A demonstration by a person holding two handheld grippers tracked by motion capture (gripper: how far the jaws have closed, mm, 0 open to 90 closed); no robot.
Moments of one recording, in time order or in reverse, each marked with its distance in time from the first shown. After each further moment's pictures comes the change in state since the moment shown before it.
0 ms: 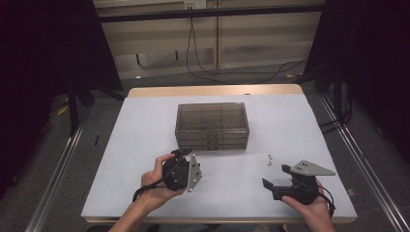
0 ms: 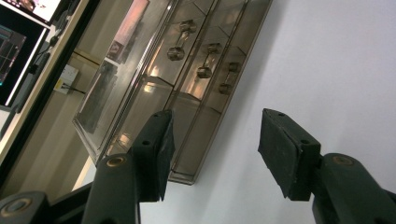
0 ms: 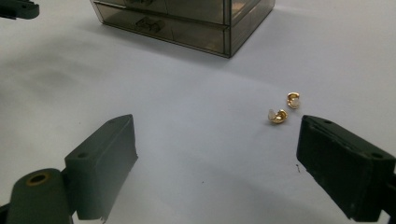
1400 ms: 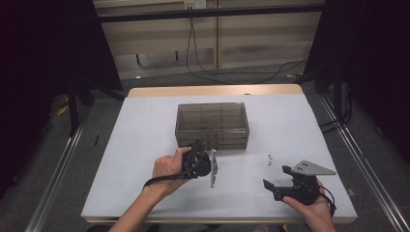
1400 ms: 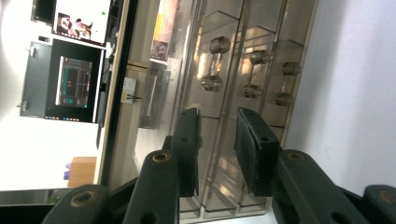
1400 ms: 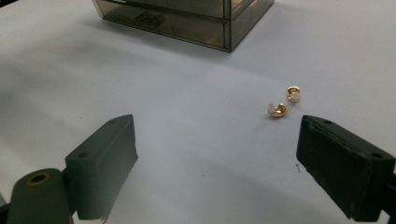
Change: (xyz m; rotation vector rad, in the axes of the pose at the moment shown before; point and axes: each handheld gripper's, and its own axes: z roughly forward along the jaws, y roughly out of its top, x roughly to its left) left arm -0.003 0.032 0.037 0.097 0.209 0.318; right arm -0.001 0.000 -0.002 0.021 0.003 0.013
